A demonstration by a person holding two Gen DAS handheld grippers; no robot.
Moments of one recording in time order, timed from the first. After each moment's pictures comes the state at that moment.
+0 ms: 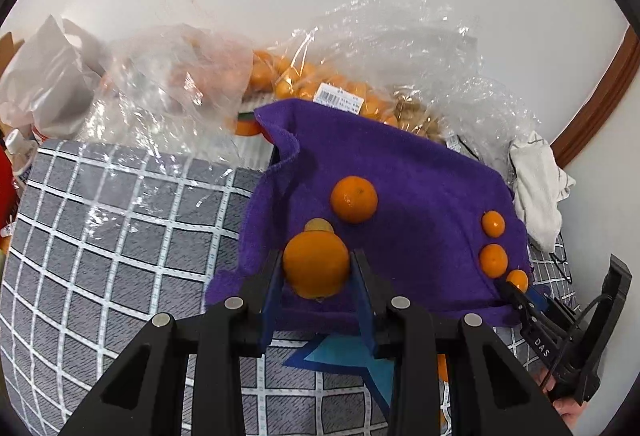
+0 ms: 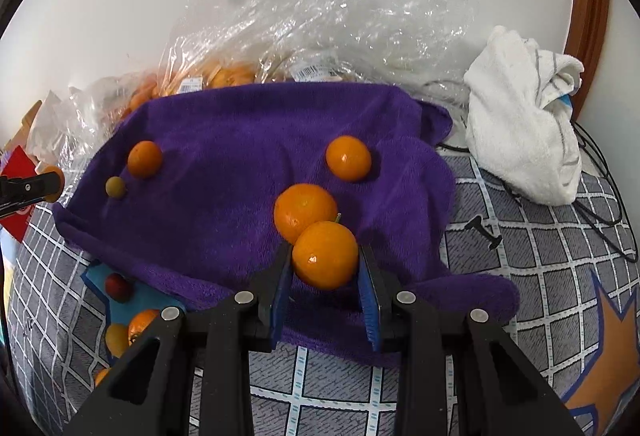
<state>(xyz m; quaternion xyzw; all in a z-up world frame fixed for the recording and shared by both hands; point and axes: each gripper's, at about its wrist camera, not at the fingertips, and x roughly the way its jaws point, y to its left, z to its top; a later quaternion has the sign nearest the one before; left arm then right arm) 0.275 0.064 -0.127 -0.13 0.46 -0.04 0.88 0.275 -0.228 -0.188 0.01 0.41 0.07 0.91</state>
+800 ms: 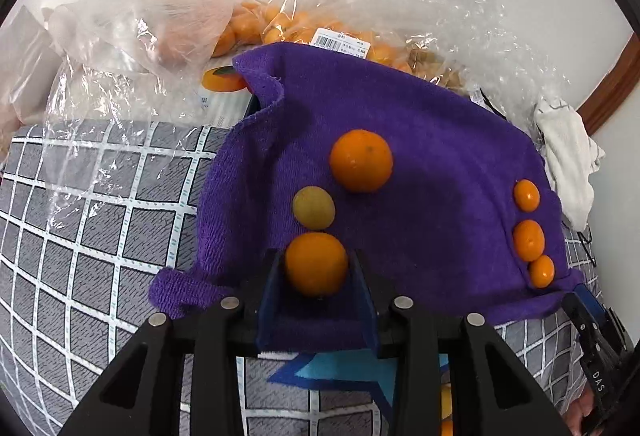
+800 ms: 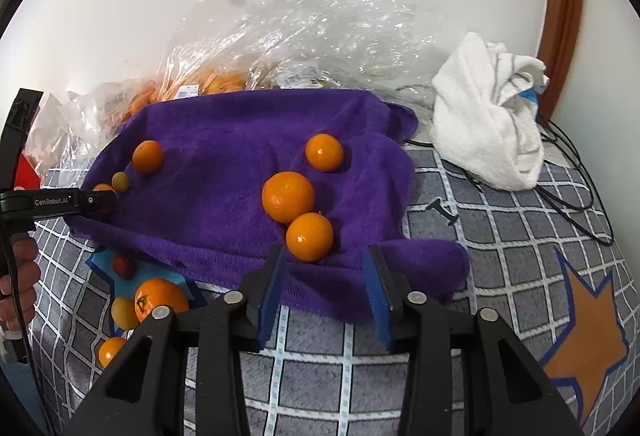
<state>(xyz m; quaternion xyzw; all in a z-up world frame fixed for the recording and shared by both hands) 0.296 0.042 -0.164 -0.10 0.52 -0.04 0.85 0.237 -0.241 -0.168 0.01 0.40 0.04 0.92</state>
